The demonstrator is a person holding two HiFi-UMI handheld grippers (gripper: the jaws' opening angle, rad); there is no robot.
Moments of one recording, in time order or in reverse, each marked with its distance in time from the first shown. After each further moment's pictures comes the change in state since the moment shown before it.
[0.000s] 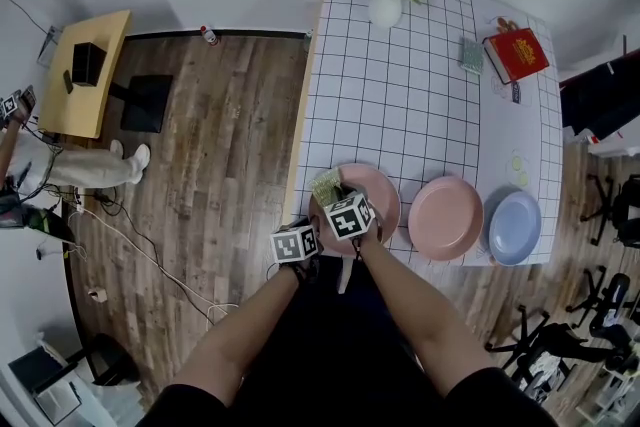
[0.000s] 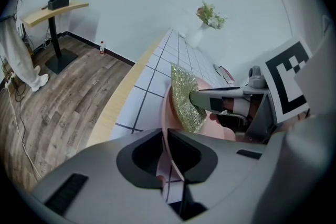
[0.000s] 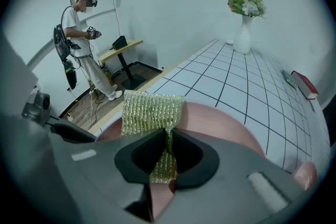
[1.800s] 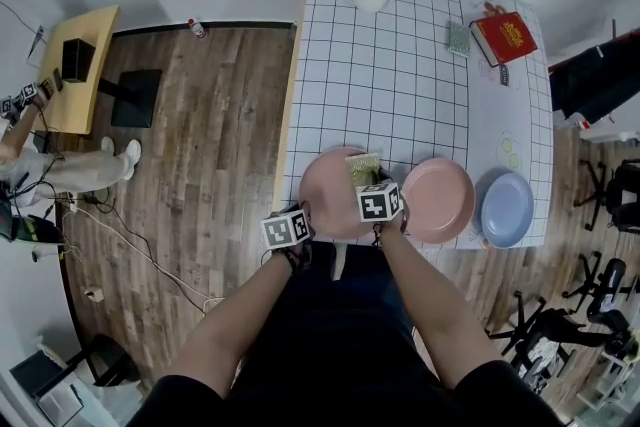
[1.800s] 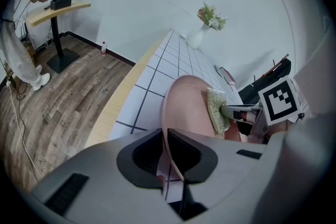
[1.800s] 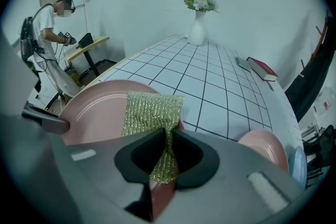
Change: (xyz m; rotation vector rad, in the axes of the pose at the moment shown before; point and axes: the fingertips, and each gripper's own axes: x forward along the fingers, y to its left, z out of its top) left arm 0.000 0.000 -0.003 -0.013 -0.011 0.011; right arm -0.051 -0.114 -0.056 0.155 0.039 -0.294
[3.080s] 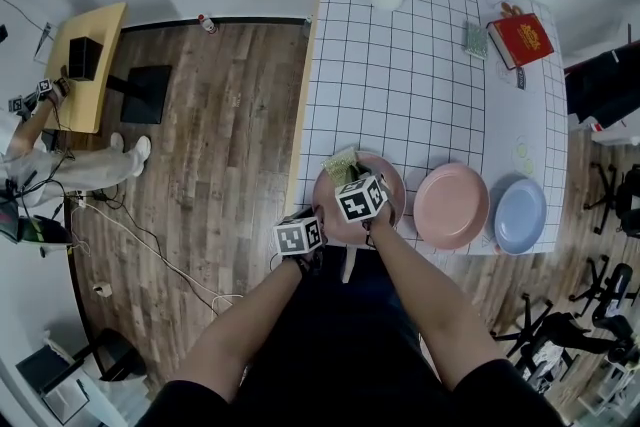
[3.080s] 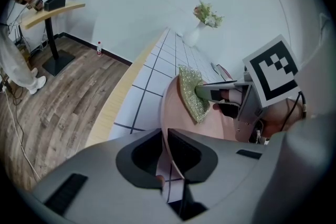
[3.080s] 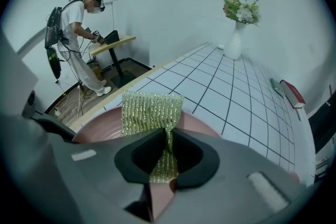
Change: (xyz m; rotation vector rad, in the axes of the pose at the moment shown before) left arm 0.000 -0.003 -0.001 0.037 0.017 -0.025; right arm 0.022 0.092 0.049 -0.194 -0.047 0.164
